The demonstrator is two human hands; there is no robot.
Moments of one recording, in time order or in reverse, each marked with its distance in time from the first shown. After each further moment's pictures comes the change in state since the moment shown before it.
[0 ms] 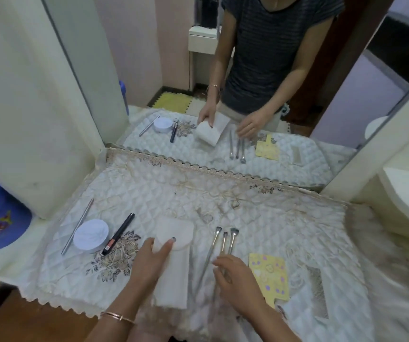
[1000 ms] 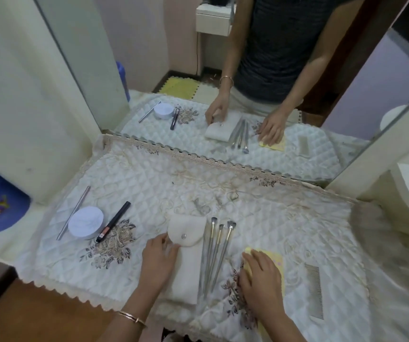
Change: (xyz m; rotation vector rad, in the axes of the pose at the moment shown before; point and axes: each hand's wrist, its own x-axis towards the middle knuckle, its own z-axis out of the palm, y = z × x) left_hand 0.002 -0.021 0.038 0.273 0.052 0.153; right_hand -0.019 0.063 -0.015 -0.361 0.079 0.235
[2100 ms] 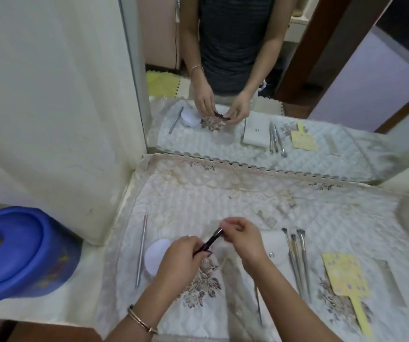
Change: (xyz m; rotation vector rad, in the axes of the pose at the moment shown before) left_hand 0.118 -0.060 -0.147 0.199 -0.369 0.431; right_hand 0.094 -0.271 0.029 1.072 0.011 0.444
